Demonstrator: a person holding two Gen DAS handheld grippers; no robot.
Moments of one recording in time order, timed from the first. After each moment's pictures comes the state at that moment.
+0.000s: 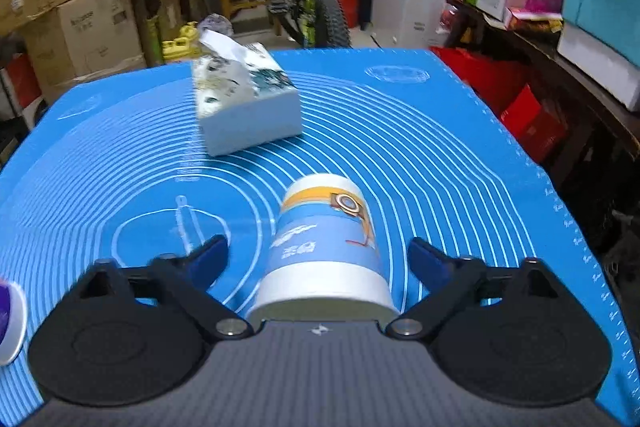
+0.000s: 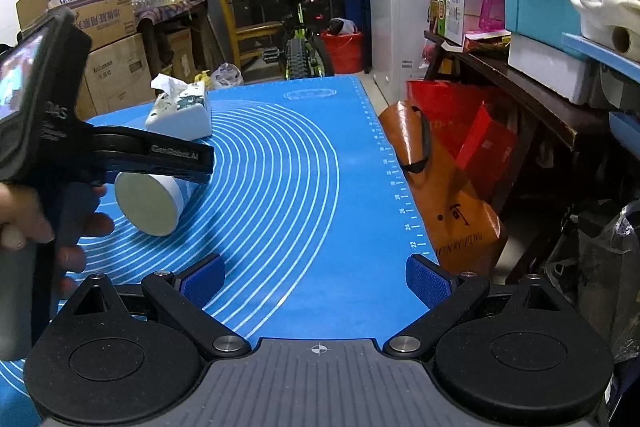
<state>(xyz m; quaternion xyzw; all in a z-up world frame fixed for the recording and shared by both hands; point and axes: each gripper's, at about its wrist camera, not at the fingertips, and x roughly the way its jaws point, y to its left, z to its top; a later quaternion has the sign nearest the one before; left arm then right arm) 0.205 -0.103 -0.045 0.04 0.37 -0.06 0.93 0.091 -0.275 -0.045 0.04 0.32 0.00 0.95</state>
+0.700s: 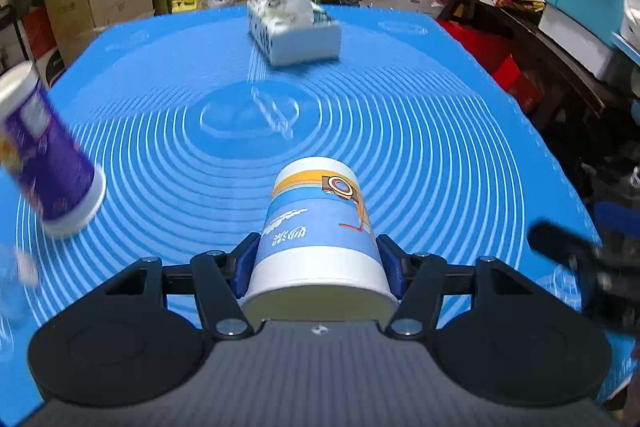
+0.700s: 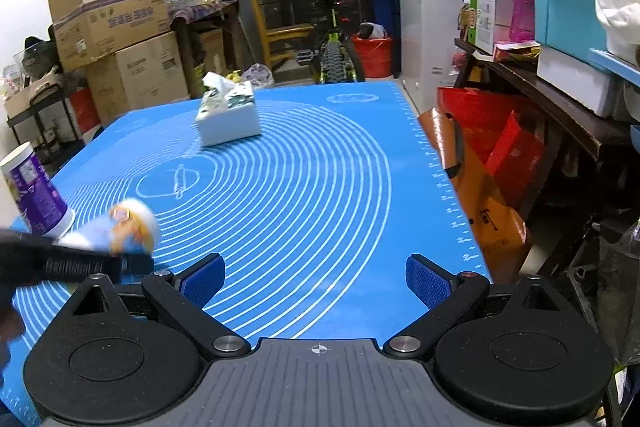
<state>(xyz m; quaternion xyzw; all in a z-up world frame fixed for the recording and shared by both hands) 0.100 -0.042 -0.029 0.01 0.41 -0.06 0.91 0.068 -0.241 -0.033 0.04 0.32 0.04 0.95</state>
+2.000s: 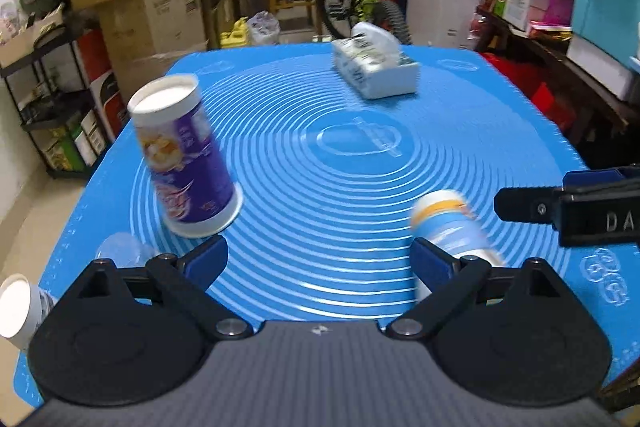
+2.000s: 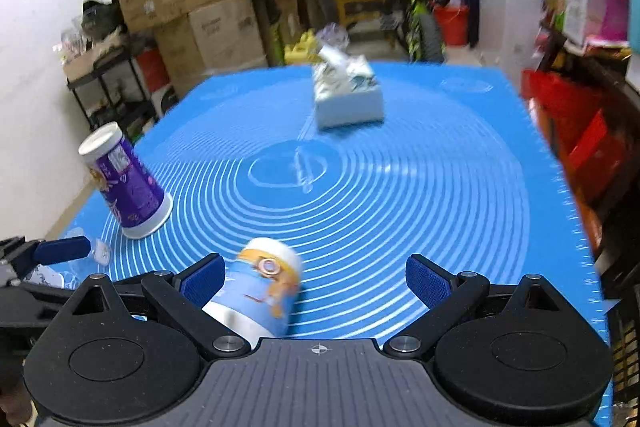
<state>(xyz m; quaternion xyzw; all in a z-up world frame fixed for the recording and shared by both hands) 0.063 0.046 -0.005 0.03 0.36 -0.02 0.93 0.103 -0.147 0.002 0.03 0.38 0.14 0.91</state>
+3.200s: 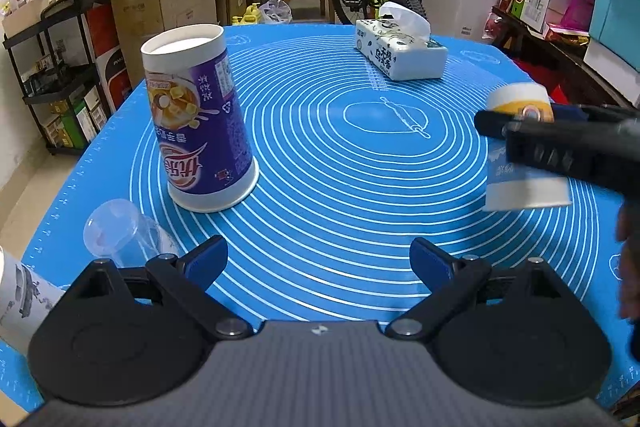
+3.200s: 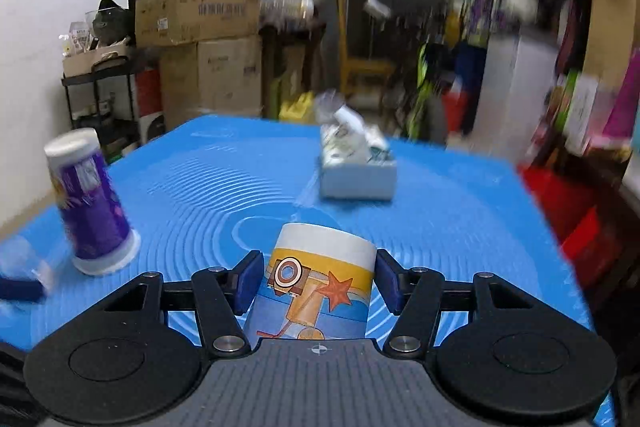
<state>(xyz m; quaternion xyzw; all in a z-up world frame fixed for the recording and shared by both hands) 0.067 0.066 -0.029 0.00 0.37 -0.01 0.93 0.122 -0.104 -0.033 -0.07 0.25 0.12 0.96</state>
